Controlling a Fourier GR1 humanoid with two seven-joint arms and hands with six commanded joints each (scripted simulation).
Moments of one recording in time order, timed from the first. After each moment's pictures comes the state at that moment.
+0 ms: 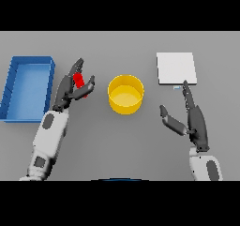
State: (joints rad) left arm -0.48 0.01 0.06 -0.92 -0.14 0.05 -0.17; right arm 0.08 -0.05 0.11 -1.68 0.25 -0.08 -0.07
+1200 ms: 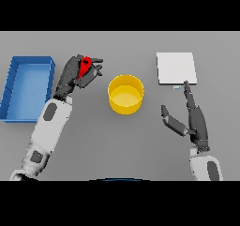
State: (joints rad) left arm -0.56 0.09 -0.12 -1.13 -0.27 0.10 0.02; right arm 0.08 -0.06 0.12 -1.69 0.27 -0.09 -0.07
